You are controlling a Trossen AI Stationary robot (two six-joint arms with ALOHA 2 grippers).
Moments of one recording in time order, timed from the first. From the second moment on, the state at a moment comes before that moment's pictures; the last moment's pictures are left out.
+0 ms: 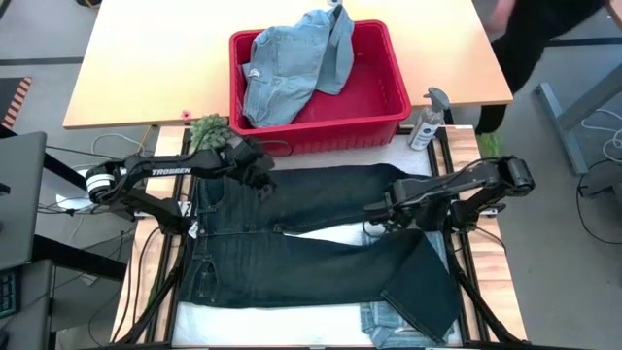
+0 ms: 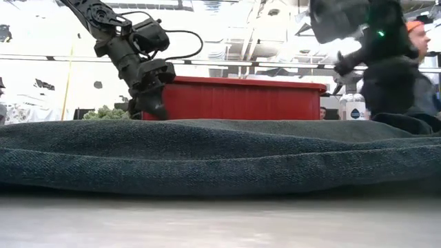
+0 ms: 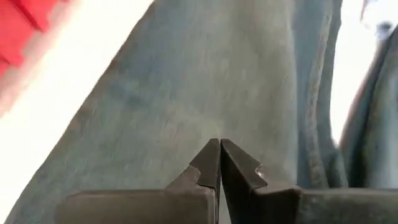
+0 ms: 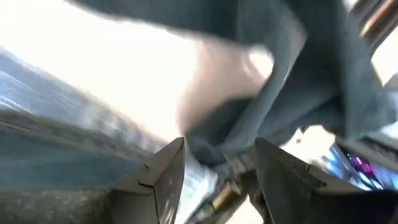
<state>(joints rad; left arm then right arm) 0.46 1.37 0.78 -0.29 0.23 -0.21 0.10 1.50 1.09 -1.53 0.20 0.96</state>
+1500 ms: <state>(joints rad) 0.33 1.40 0.56 -0.46 -0.12 -0.63 -0.26 1.51 0.95 -1.21 0.48 0.75</state>
